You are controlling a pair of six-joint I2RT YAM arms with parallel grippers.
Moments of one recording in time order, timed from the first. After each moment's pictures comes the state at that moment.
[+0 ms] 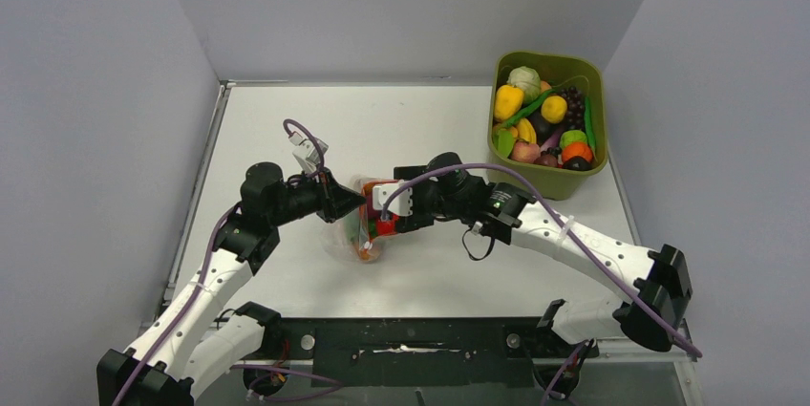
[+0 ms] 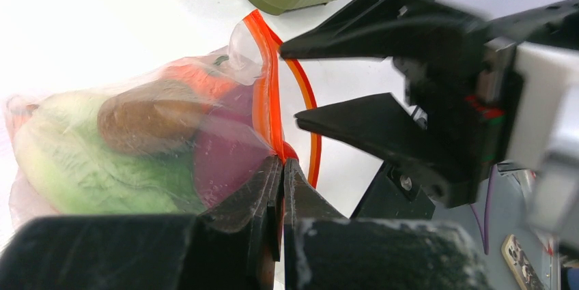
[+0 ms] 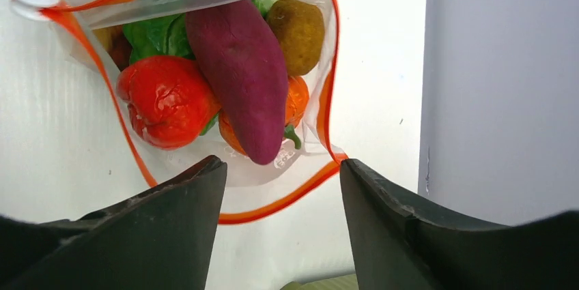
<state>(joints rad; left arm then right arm) -0.38 0.87 0.67 -0.06 0.60 -0.45 0.94 1.35 1.13 -0.40 -0.07 -0.88</state>
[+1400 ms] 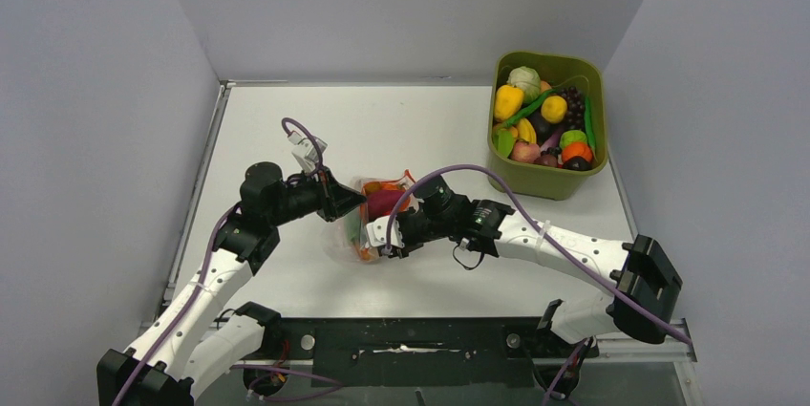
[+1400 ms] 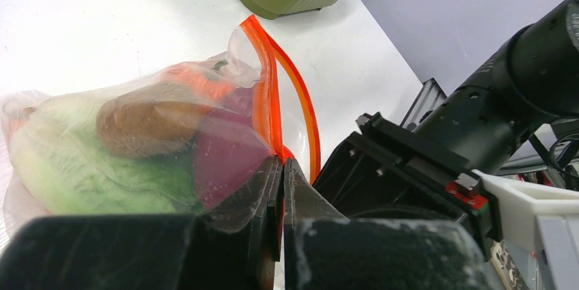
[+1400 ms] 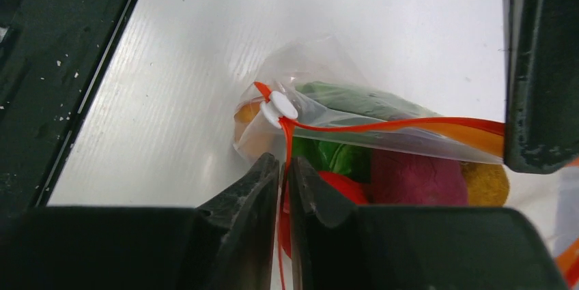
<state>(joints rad) -0.38 0.87 0.67 -0.05 0.60 -0.49 0.99 1.38 0.98 -0.23 -0.50 -0.85</state>
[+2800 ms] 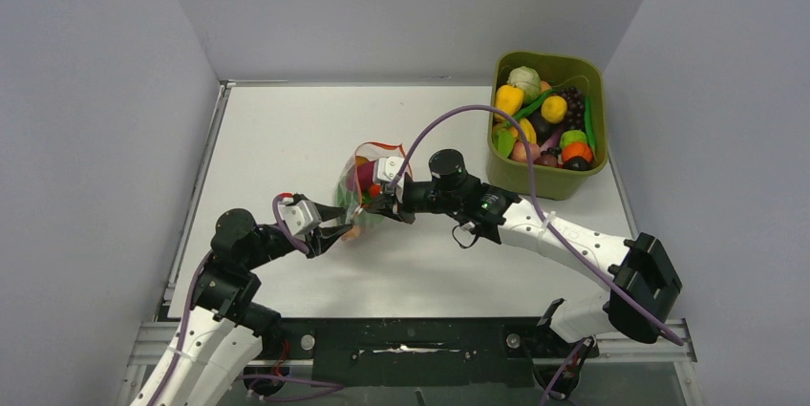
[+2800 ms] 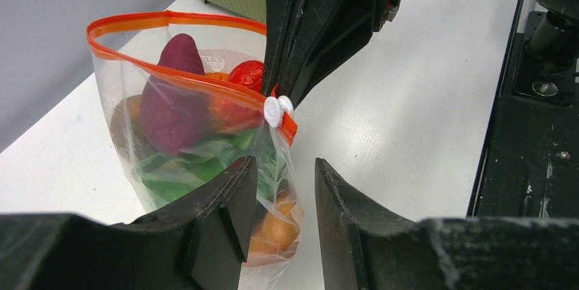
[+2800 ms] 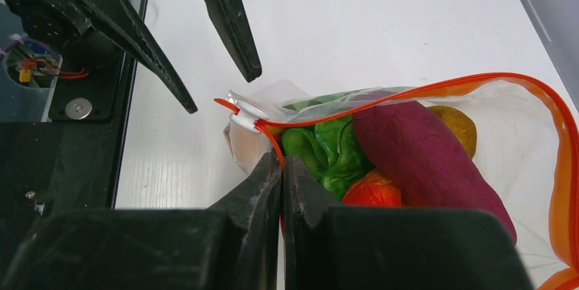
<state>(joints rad) -0.38 0.47 0.50 -0.13 0.67 0.17 0.88 1.38 1.01 0.06 -0.54 -0.32</state>
